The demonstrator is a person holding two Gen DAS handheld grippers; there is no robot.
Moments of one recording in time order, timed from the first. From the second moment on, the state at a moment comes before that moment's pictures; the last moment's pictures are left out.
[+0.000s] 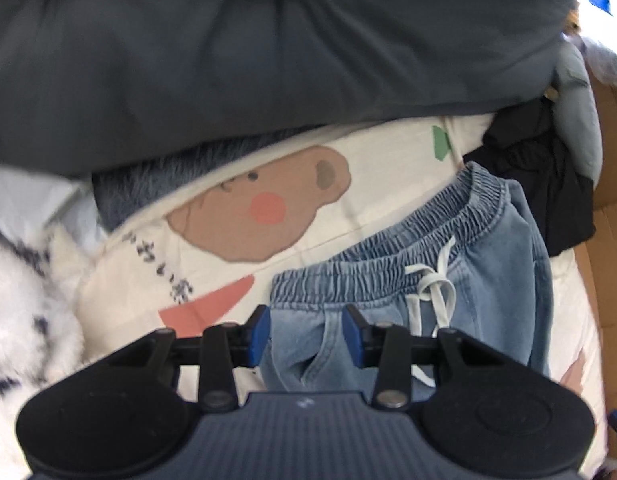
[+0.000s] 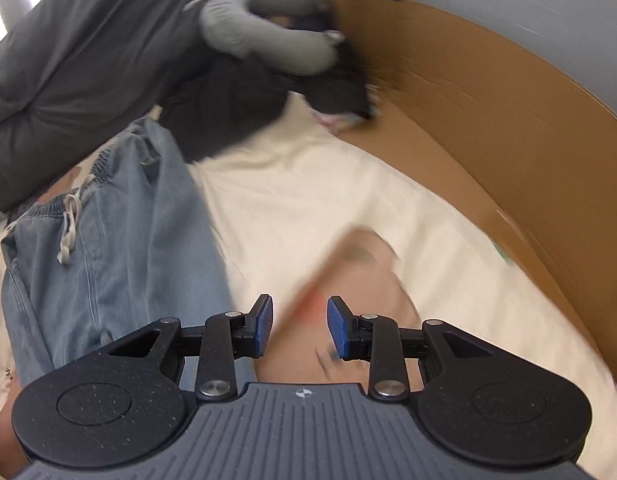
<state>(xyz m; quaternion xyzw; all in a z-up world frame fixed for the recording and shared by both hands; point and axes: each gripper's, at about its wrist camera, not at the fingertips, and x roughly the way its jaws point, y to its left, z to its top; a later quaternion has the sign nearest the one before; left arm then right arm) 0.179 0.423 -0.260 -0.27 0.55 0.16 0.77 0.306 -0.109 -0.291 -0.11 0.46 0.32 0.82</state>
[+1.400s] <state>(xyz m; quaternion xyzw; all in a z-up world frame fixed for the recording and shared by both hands) 0.151 0.483 -0.376 -0.44 0.52 0.11 0.72 0.377 0.190 -0.322 -0.16 0.40 0.45 0.78</state>
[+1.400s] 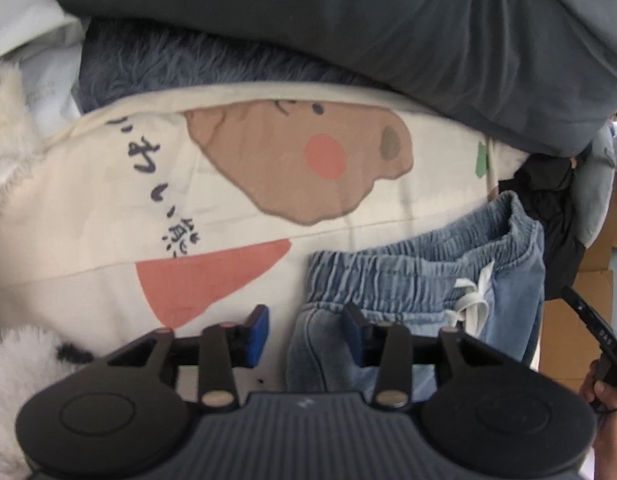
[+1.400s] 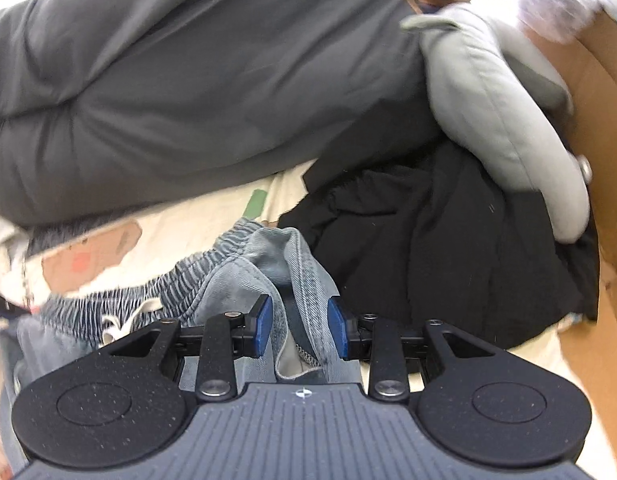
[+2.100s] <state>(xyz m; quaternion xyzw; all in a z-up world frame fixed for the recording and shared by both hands) 0.151 0.451 -0.380 -0.38 0.51 0.09 0.77 0.378 0.216 -0.321 -0.20 0.35 0.47 0.78</state>
